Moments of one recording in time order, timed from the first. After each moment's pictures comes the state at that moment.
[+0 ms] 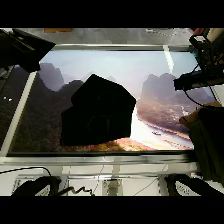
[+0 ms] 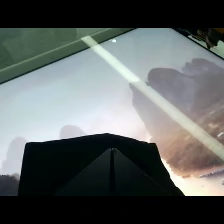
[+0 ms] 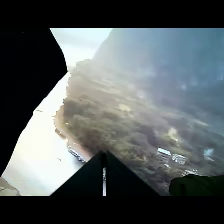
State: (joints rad) left arm -0.15 -1.03 1.79 1.01 -1.19 -1.14; right arm 0.03 -1.17 1.58 -1.47 1.39 1.32
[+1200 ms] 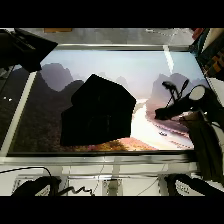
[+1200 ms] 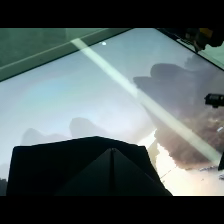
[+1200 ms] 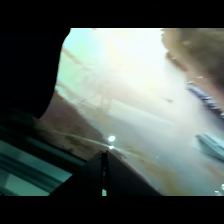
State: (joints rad) left arm -0.15 -1.03 1.79 0.97 -1.19 -1.14; right arm -0.02 -1.22 1.00 -1.10 1.33 1.21
